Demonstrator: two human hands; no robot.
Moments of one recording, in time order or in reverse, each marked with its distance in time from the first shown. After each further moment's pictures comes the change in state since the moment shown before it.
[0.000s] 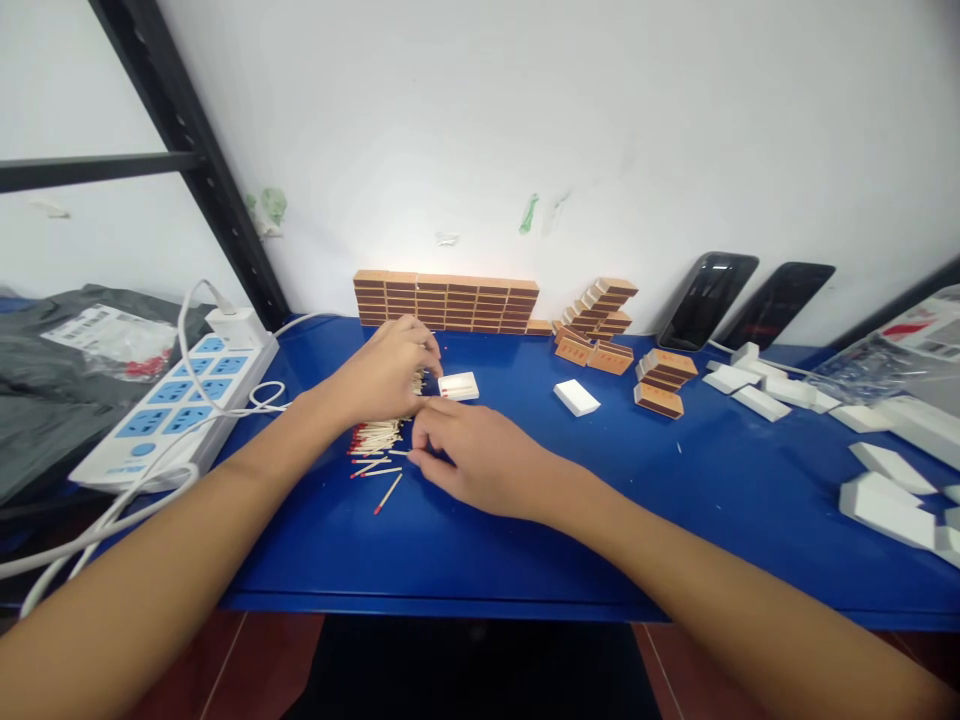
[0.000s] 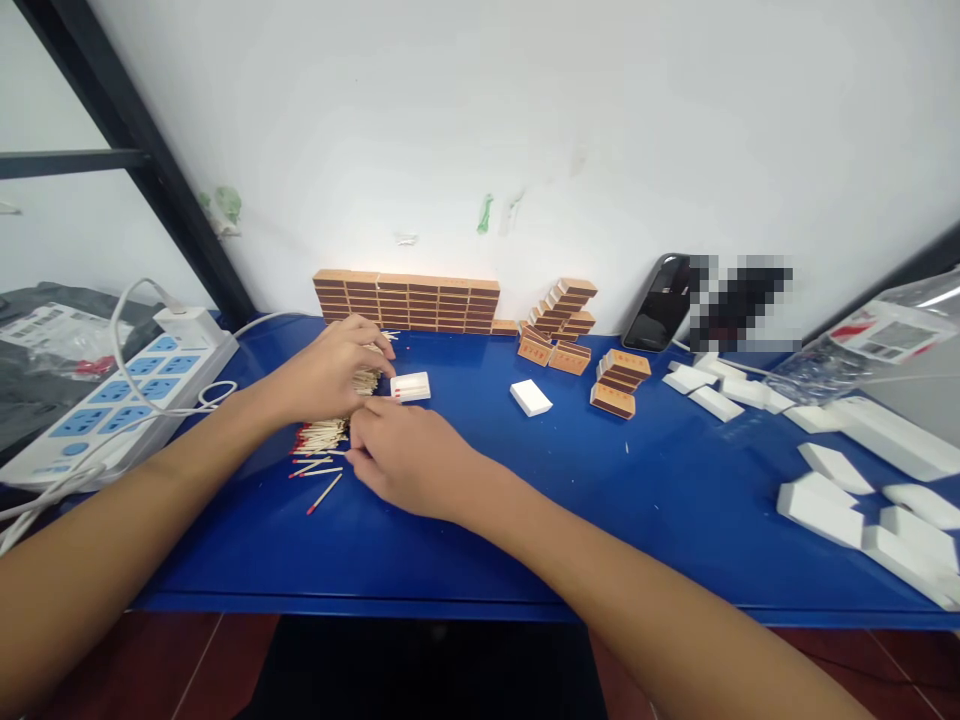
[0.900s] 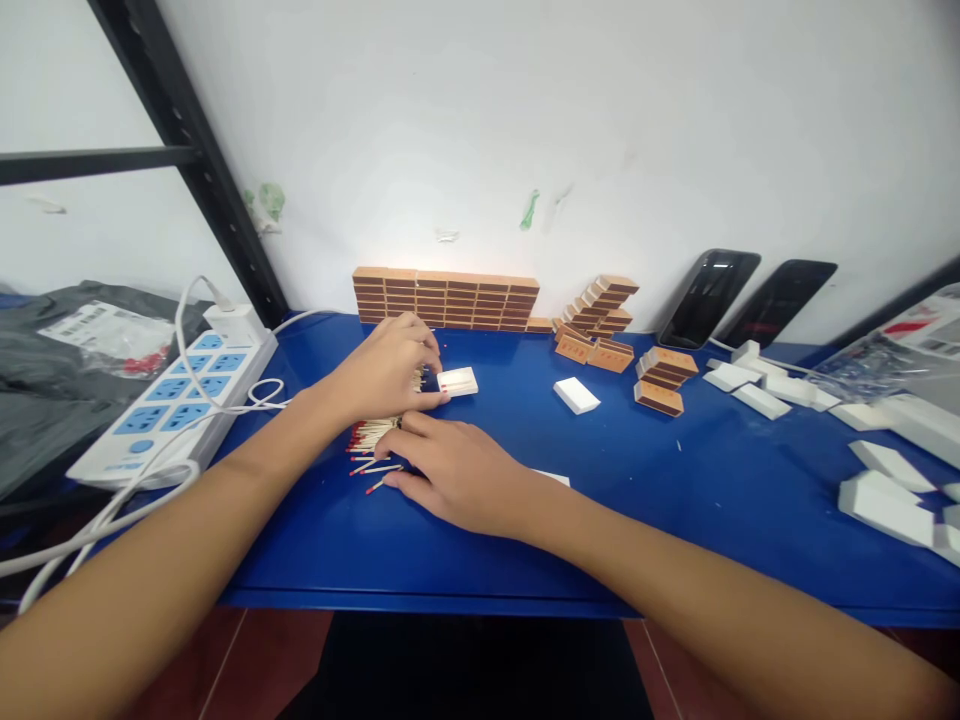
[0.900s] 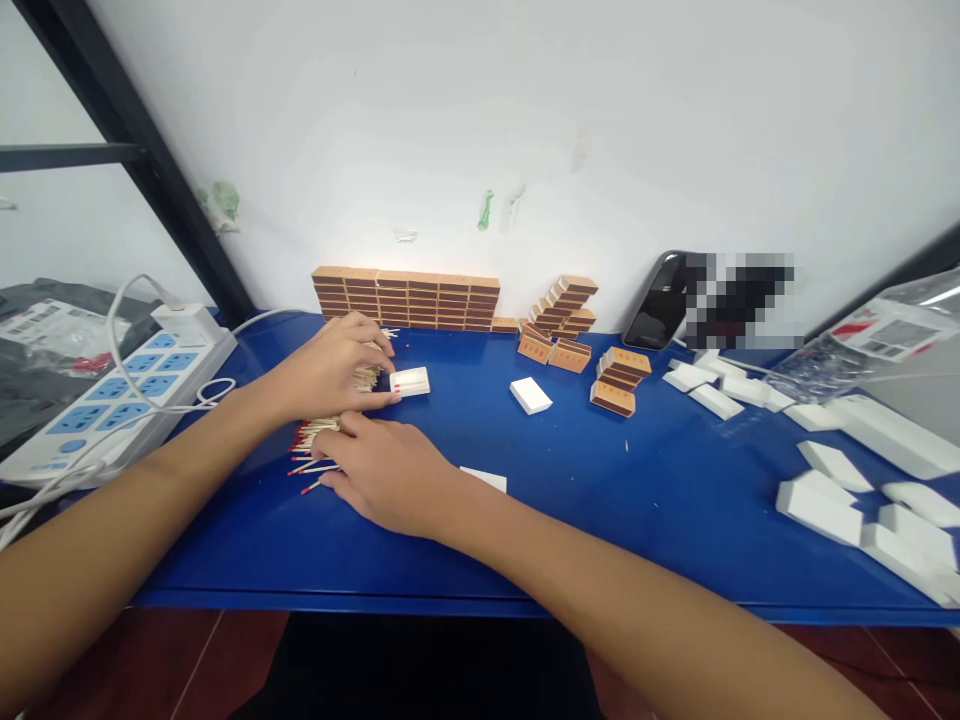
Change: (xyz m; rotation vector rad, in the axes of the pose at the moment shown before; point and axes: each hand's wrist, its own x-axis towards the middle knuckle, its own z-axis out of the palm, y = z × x) left_hand 0.000 0.002 -0.001 0.007 0.002 -0.014; right_hand 0.002 -0.011 0.020 -0.016 -0.021 -0.090
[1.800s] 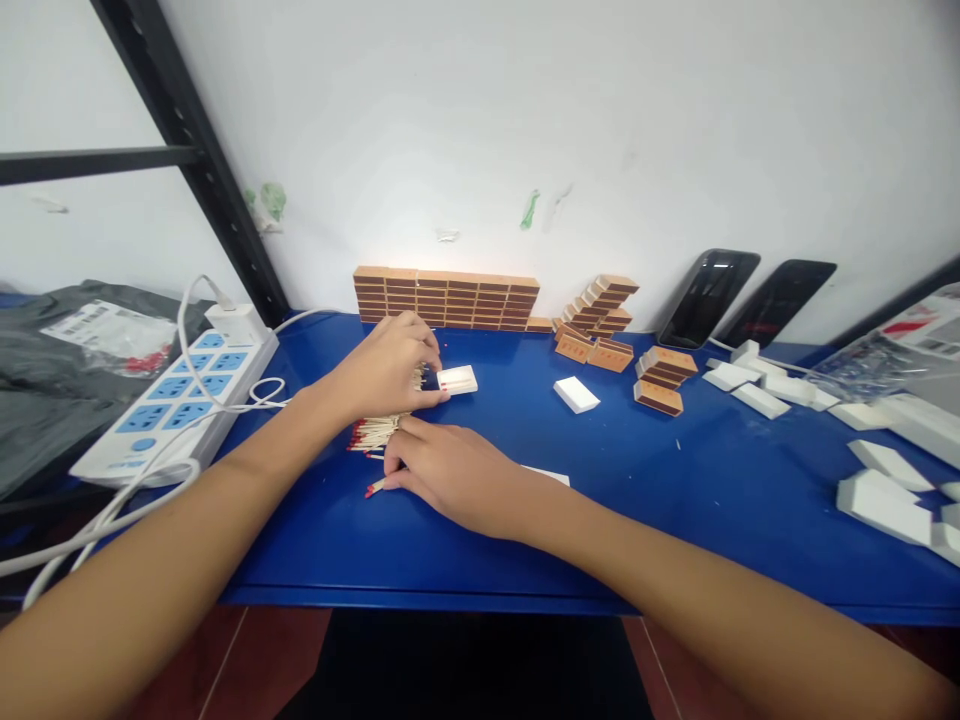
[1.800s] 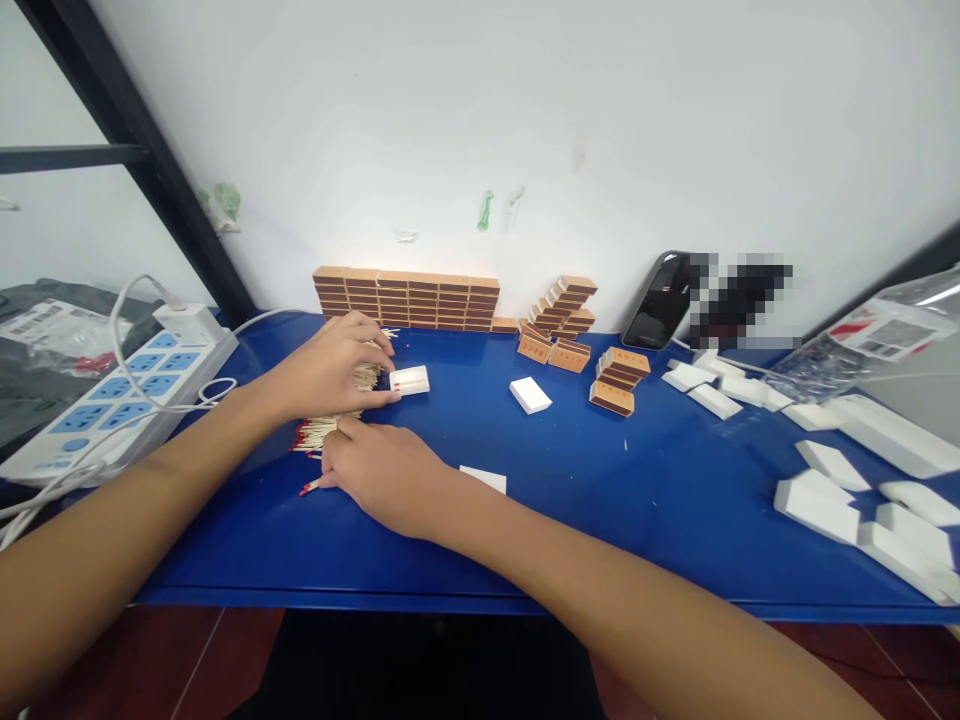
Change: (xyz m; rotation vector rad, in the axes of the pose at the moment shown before) left_hand 0.000 0.002 -0.004 -0.003 -0.034 -0.017; right_hand 0.007 -0.001 0.002 0.018 -0.079 0.032
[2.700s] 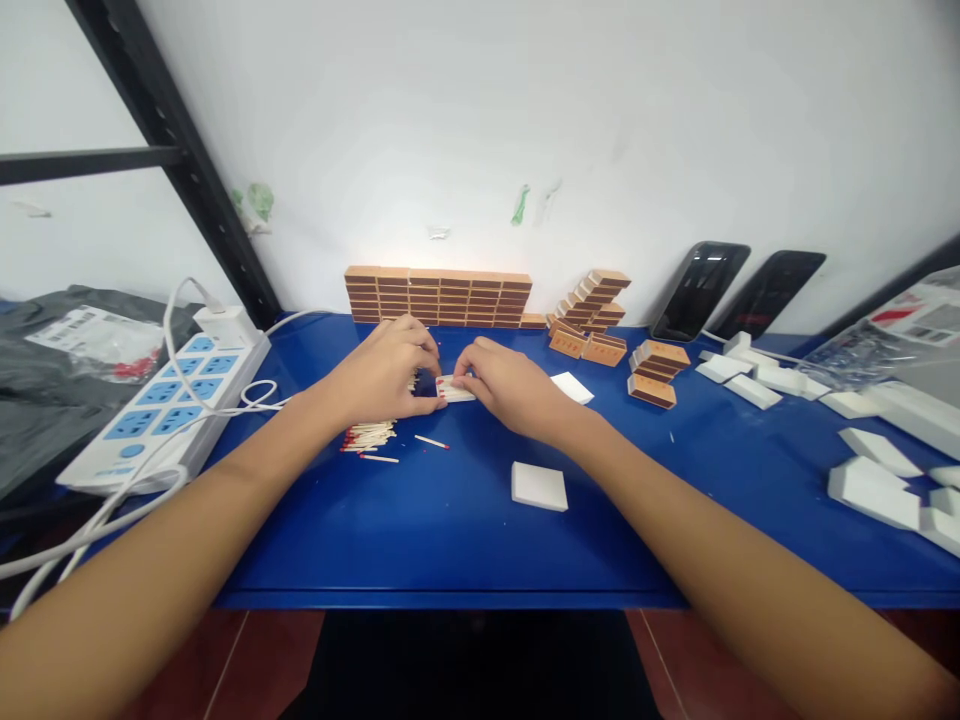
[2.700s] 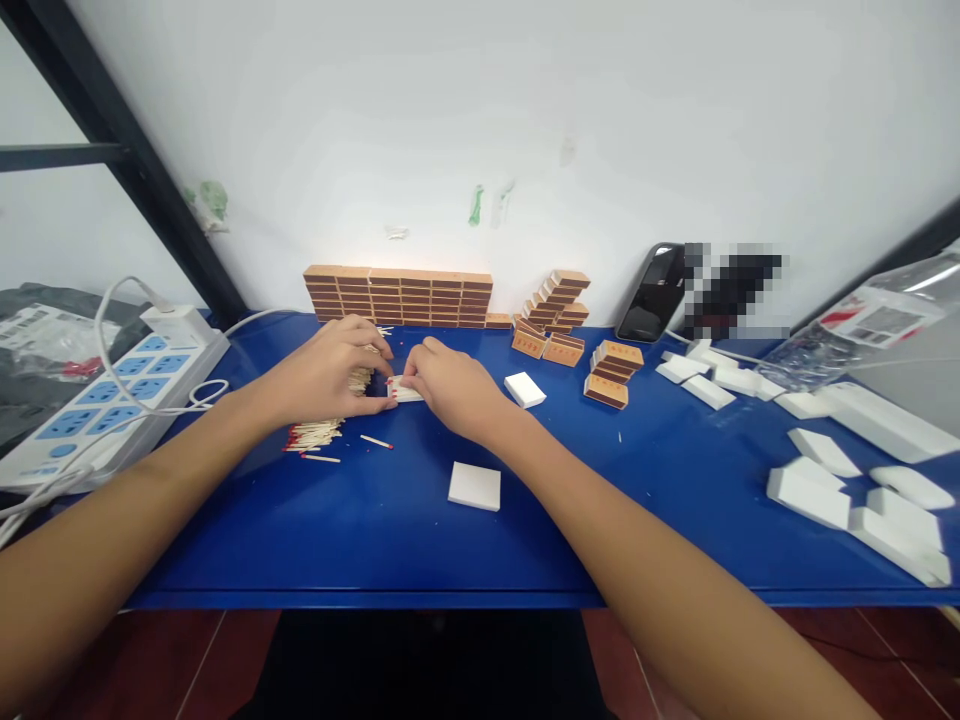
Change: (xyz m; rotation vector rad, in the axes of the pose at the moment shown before) left_hand 0.000 0.004 0.001 0.014 -0.016 0.059; right_hand -0.007 0.075 -0.048 -0.144 0.239 0.304
